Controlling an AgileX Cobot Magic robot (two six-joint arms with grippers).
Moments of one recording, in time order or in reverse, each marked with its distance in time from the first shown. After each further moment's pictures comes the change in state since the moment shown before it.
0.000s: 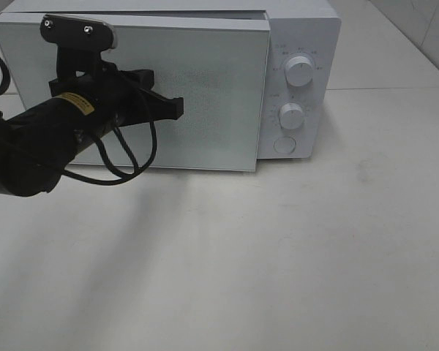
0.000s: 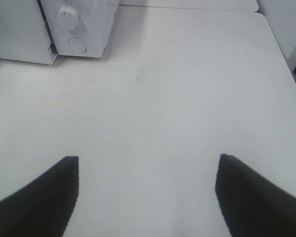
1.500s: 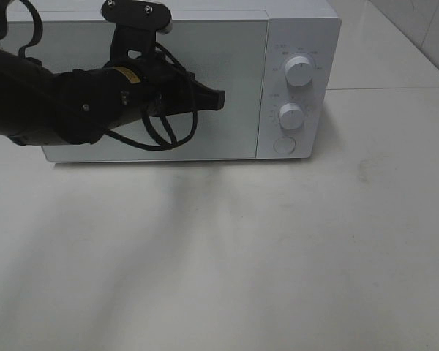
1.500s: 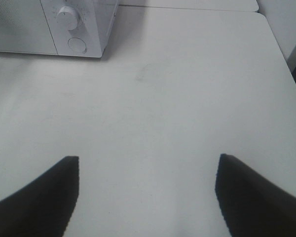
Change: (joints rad) left arm -0.054 0.031 -0.218 -0.107 0.366 0.127; right arm 0.000 0.000 0.000 0.000 -0.001 0.001
